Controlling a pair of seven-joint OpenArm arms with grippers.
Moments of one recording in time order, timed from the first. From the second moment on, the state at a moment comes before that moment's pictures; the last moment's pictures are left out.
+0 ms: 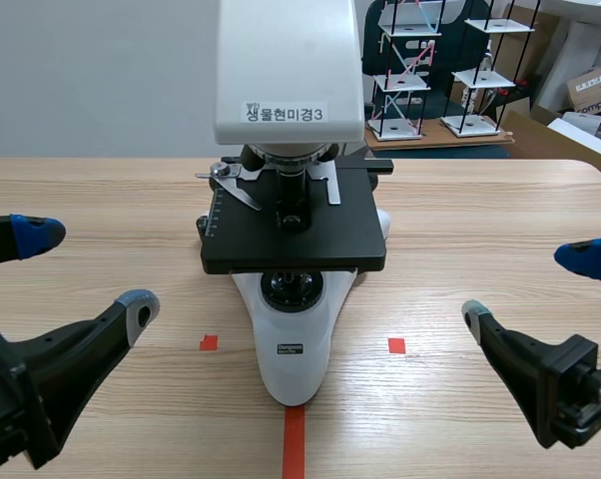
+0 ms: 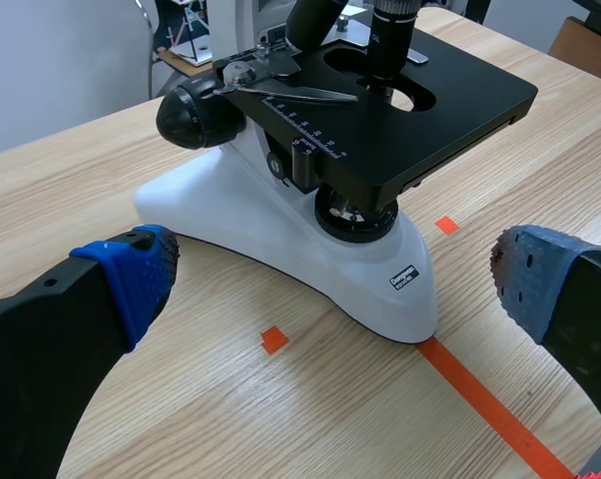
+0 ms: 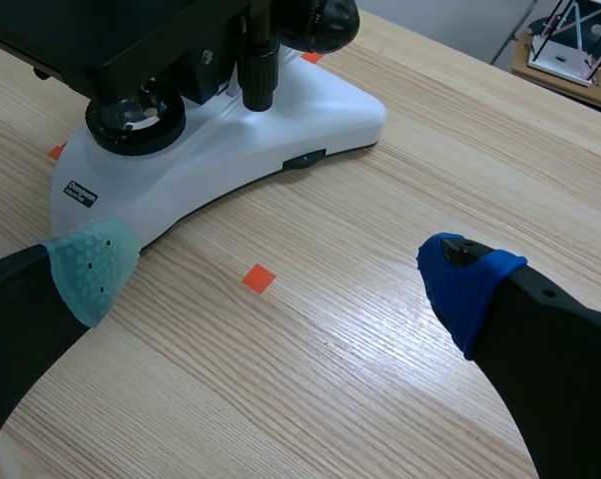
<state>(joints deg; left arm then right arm) 47.4 -32.9 -8.4 120.0 -21.8 -26.4 -9.6 -45.8 31.4 12.3 114.7 16.4 24.7 5.3</state>
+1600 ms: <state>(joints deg) 47.4 -32.9 -8.4 120.0 -21.3 -26.4 -9.4 -40.9 31.4 12.3 114.7 17.4 25.3 9.9</state>
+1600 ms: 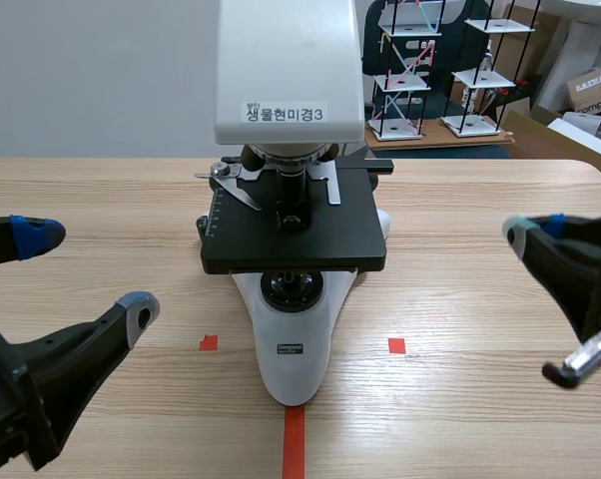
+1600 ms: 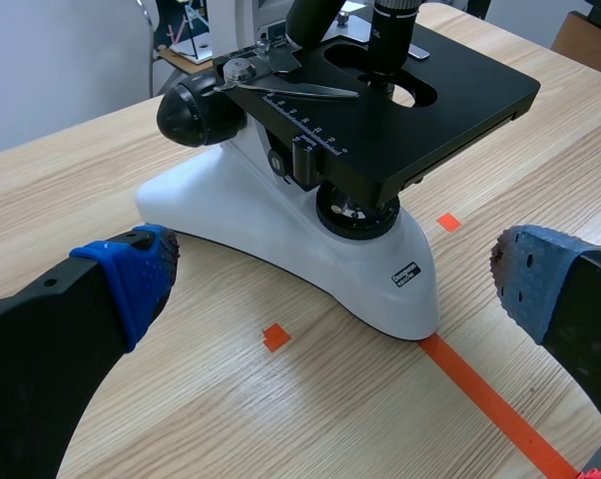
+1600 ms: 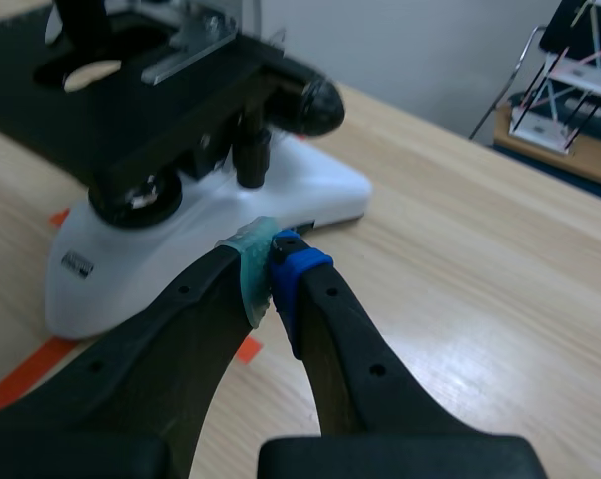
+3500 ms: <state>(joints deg) 47.4 -32.9 -8.4 120.0 -21.3 -26.4 -9.4 26.9 22.2 -9.9 83.6 30.4 32.4 -39.9</state>
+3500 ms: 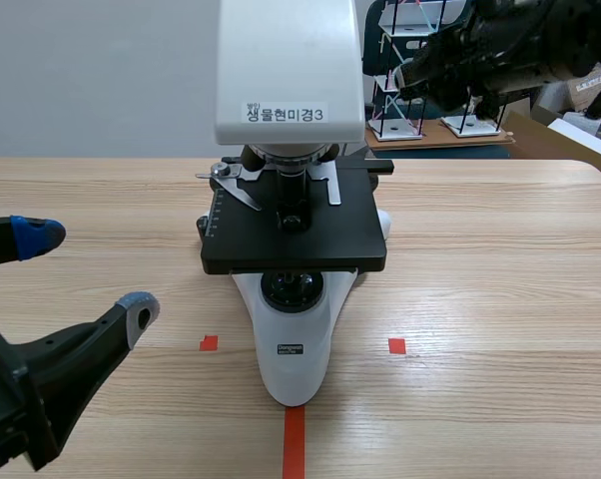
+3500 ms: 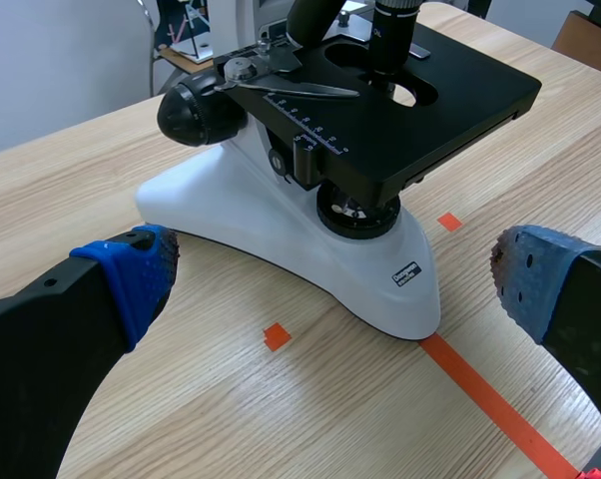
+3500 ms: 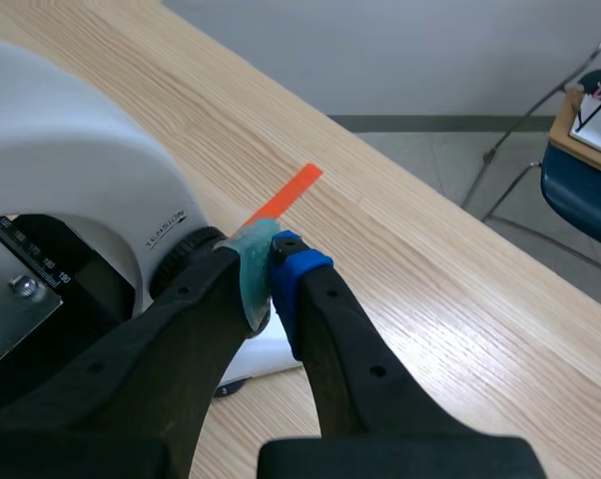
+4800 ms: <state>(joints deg) 47.4 -32.9 -8.4 120.0 -21.3 -26.4 -9.4 26.9 22.2 -9.9 83.7 32.5 32.7 -40.9</state>
